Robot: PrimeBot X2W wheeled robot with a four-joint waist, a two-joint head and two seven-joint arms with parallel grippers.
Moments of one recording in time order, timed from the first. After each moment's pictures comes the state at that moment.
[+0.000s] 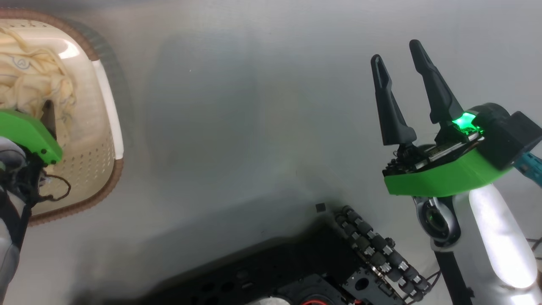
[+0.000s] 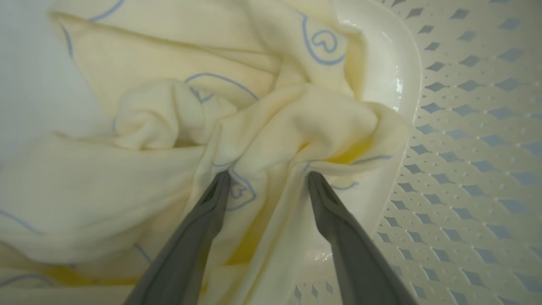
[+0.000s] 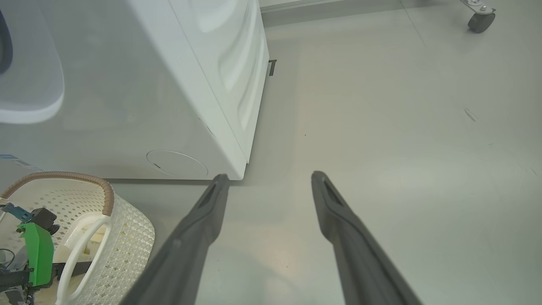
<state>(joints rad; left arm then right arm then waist) -0.96 0.43 -0.59 1.08 -0.94 -0.13 0.03 -0.36 -0.04 0.21 -0.07 0.30 0.13 -0.26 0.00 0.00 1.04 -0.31</state>
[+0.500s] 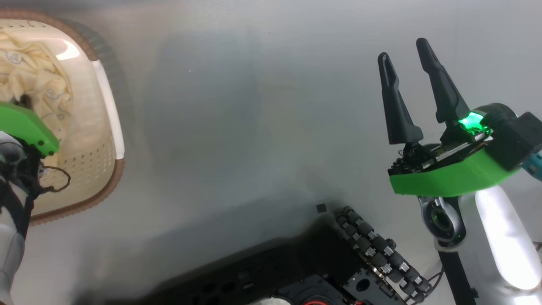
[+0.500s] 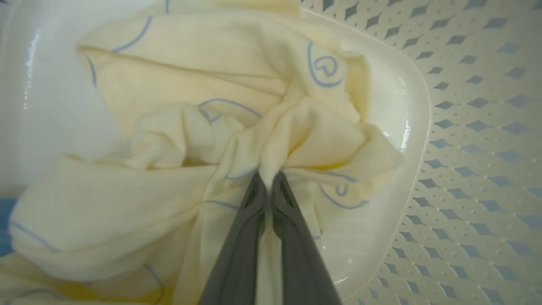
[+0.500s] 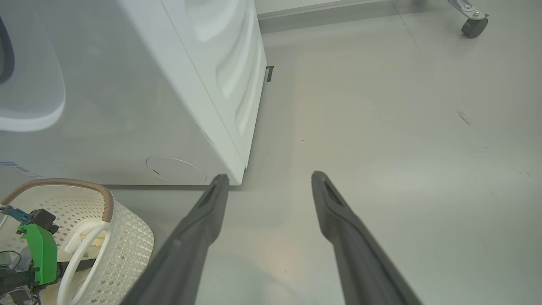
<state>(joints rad) -1.04 0.39 -0.60 1.22 -0.94 -0.13 -0.04 -0.35 -0.04 0.20 -0.09 0.31 0.13 -0.26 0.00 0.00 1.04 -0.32</state>
